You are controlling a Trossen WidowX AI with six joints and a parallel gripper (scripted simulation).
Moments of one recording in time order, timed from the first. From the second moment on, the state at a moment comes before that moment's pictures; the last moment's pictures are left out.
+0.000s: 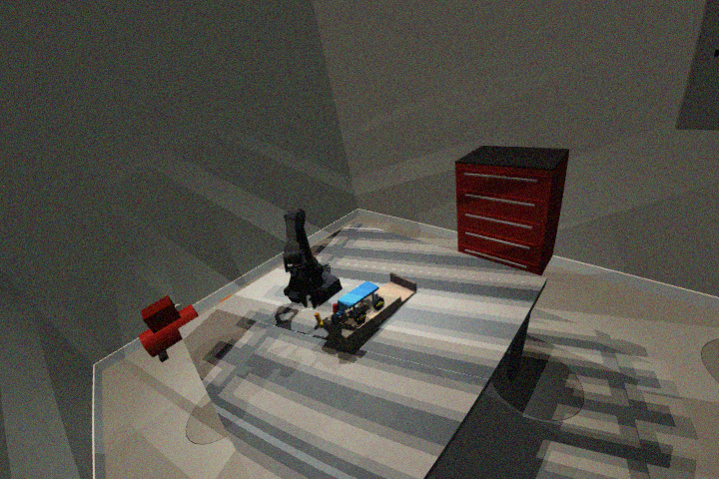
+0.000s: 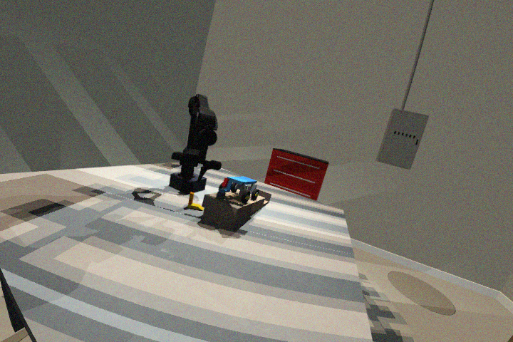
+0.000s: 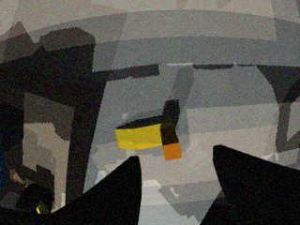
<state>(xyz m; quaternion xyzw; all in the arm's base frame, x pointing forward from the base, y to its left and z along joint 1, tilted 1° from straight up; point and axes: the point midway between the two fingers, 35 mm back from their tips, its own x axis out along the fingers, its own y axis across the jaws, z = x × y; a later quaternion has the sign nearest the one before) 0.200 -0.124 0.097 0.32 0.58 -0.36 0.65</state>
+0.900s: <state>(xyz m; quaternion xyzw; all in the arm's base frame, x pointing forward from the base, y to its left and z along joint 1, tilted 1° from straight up) 0.191 -0.114 0.057 0.31 0.61 -0.33 0.65</state>
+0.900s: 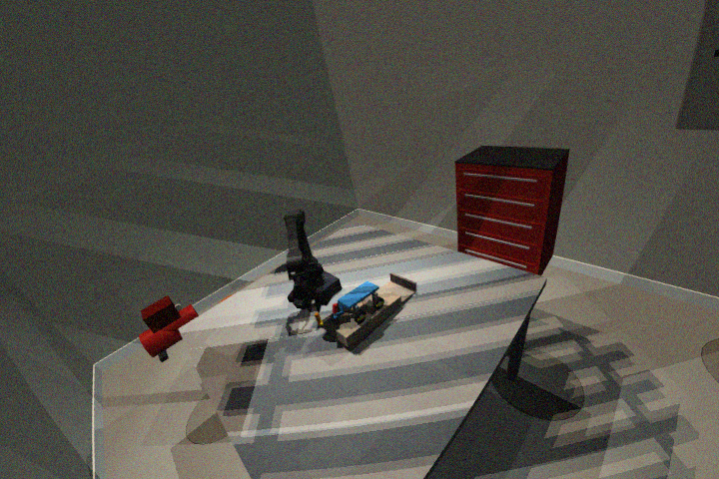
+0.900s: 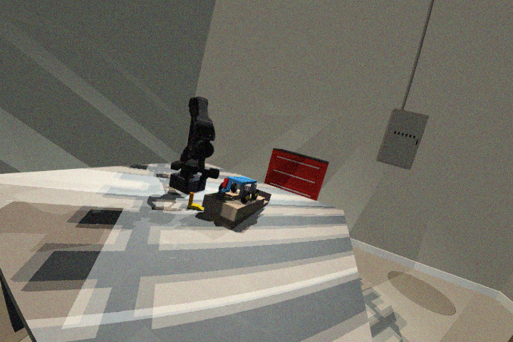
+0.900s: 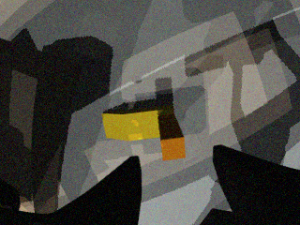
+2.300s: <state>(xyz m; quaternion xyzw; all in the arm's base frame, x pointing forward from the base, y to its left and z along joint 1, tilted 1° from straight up) 0.193 -0.115 0.006 0.31 0.61 -0.33 0.65</state>
